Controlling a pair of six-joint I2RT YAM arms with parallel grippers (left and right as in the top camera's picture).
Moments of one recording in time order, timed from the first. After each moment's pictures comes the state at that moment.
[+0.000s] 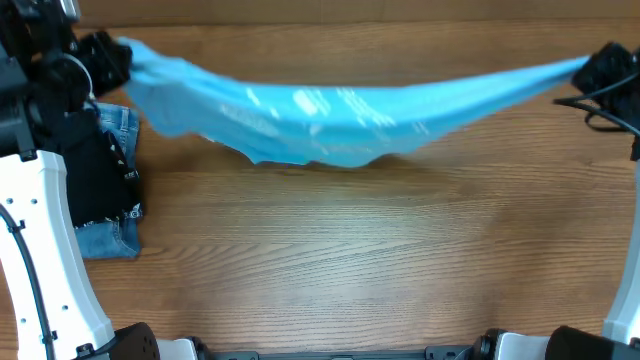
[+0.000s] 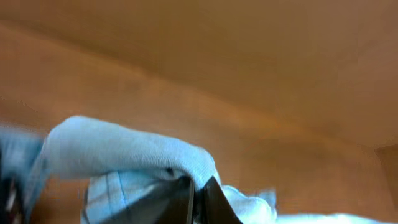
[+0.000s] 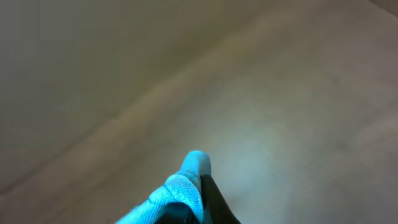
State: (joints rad) left arm 0.28 1.57 1.90 -0.94 0.44 -0.29; right arm -0.29 1.52 1.75 -0.92 -0.11 0.37
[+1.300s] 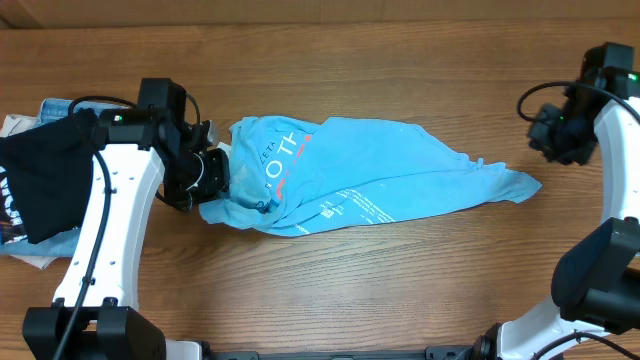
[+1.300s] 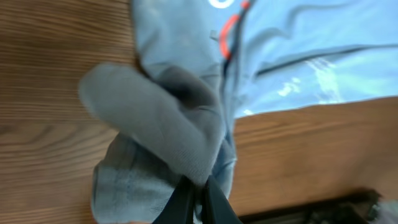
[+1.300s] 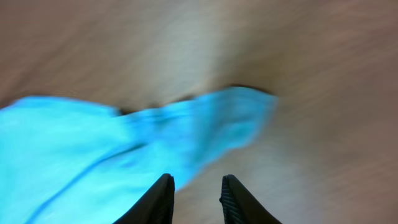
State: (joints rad) left arm -0.01 1.58 1.41 -1.33 0.29 -0.20; right arm -0.29 1.83 1.64 -1.22 -0.06 0.24
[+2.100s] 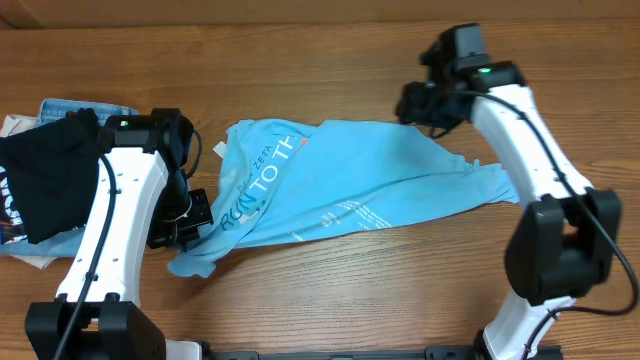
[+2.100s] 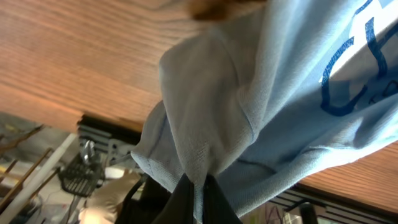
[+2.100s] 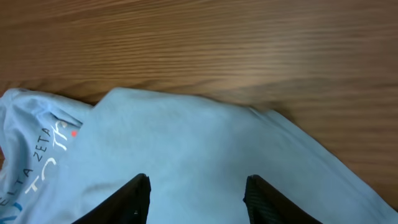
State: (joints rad) left arm -0.01 1.58 1.35 -1.64 -0.04 -0.39; right arm 0.18 1.95 1.64 -0.85 -0.24 0.25
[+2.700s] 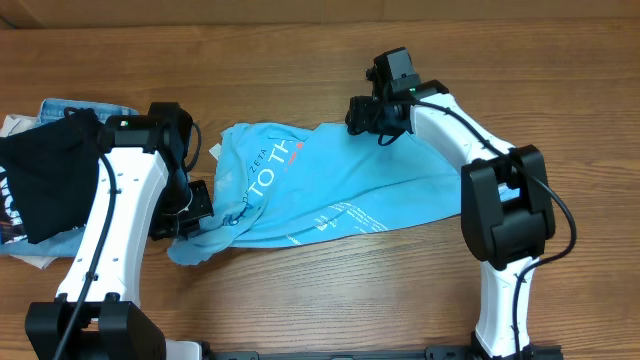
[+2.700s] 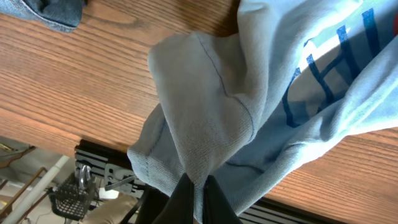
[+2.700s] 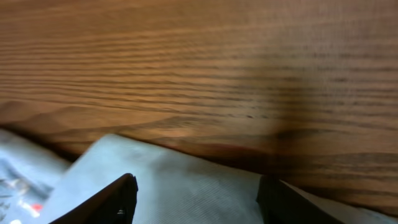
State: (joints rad) left arm -0.01 1.58 1.35 -1.55 -0.05 -0.39; right arm 0.31 2.21 1.64 -0.56 -0.22 0.38
